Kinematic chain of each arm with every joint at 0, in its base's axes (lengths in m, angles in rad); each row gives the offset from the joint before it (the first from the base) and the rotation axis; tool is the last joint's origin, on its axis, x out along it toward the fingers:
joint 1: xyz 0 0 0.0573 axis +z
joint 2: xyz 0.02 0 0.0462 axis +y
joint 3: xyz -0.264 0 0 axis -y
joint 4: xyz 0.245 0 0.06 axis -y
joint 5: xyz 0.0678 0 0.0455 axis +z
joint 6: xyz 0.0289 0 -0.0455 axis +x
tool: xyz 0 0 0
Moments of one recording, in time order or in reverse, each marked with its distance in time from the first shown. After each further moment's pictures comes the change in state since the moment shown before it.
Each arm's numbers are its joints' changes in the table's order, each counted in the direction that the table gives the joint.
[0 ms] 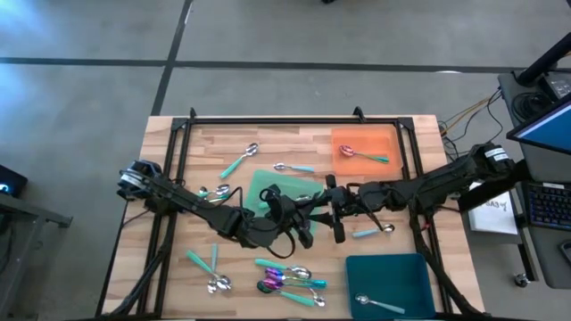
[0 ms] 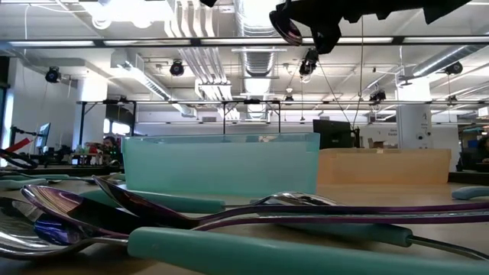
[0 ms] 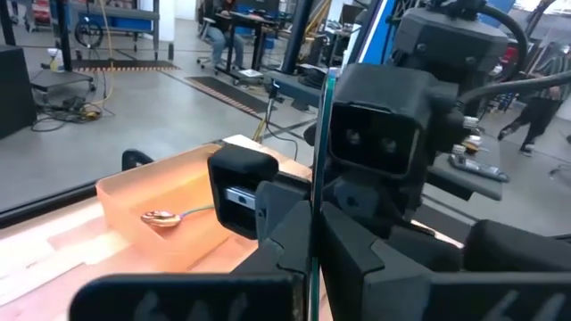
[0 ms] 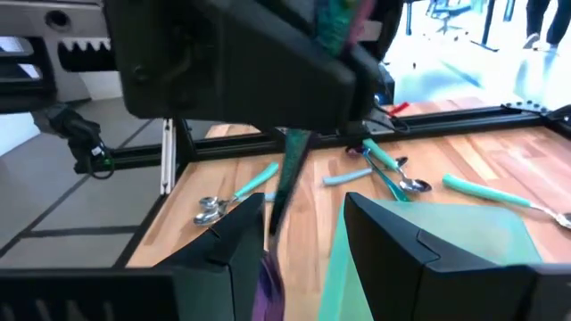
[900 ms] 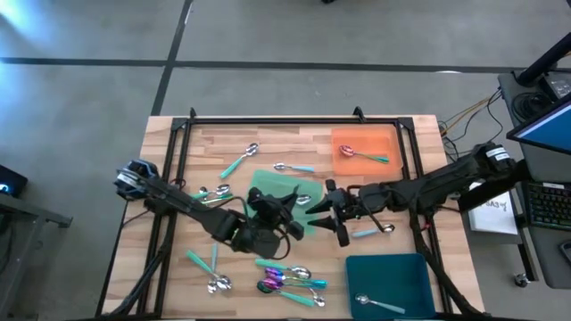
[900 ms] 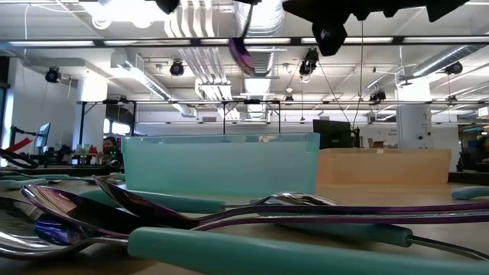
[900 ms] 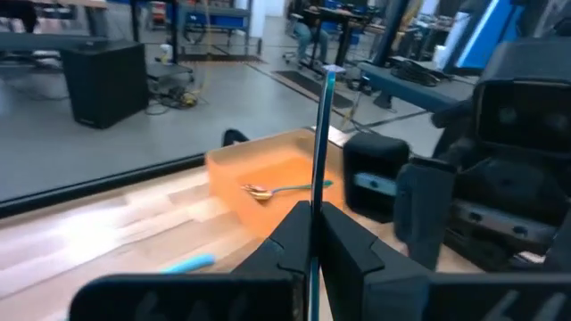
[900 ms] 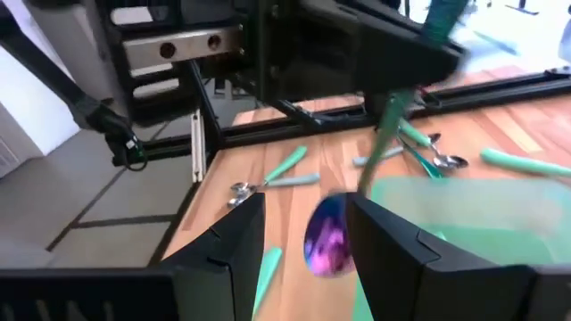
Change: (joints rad) left arm -0.042 -0.023 -0.005 -0.340 0.253 -0.291; right arm 0.011 -0.013 0.000 -0.048 0.055 0.081
